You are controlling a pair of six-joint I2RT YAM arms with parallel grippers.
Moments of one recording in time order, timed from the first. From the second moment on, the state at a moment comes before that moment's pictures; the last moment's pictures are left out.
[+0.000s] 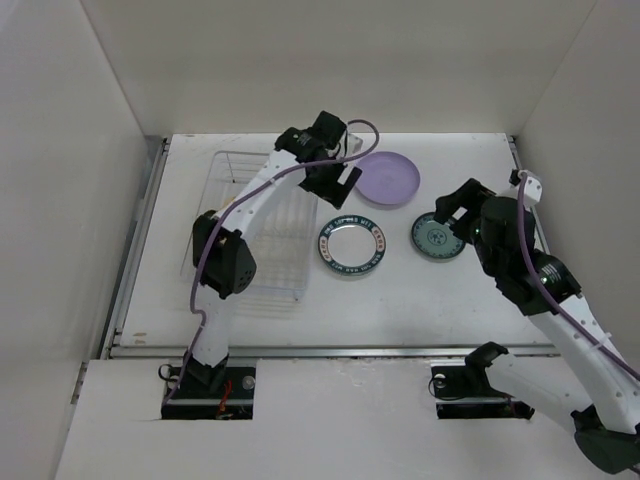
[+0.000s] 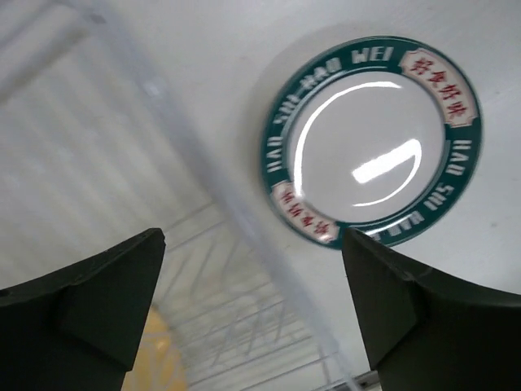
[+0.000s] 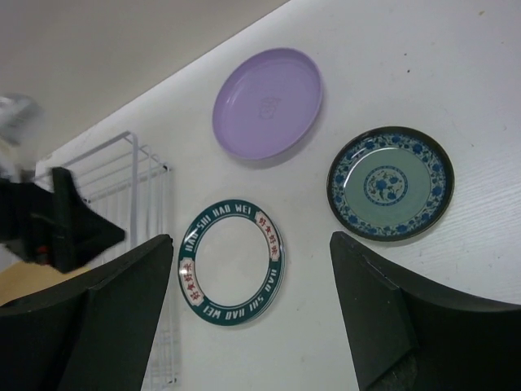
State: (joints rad) left arm -0.60 2.14 2.19 -1.14 0.05 0.03; right arm 0.52 0.83 1.08 -0.61 0.55 0.72
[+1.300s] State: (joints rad) left arm -0.36 1.70 1.91 -1.32 -0.56 0.14; right arm 0.52 0.99 1.03 -0.49 0.26 0.67
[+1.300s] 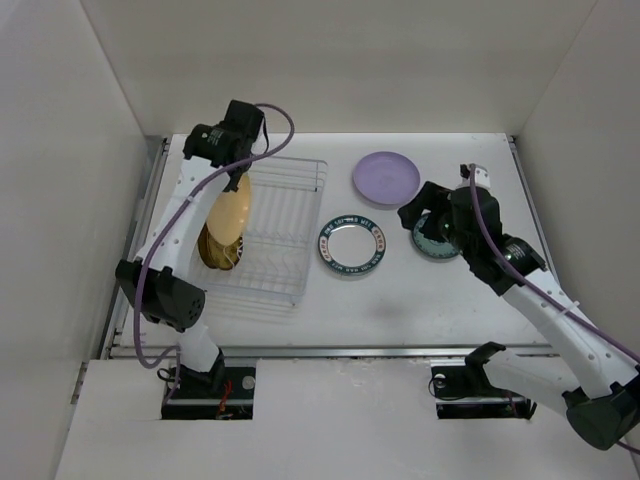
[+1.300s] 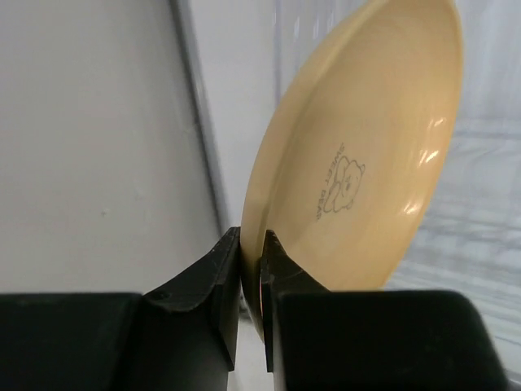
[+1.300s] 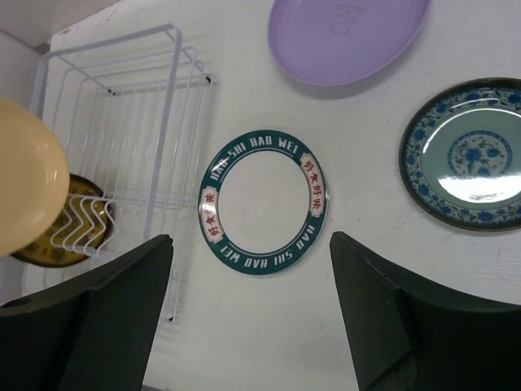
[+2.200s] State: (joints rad) left arm -0.41 1.67 2.06 -1.34 0.31 0.09; right arm 0.52 1.39 1.13 -0.05 -0.47 0.56
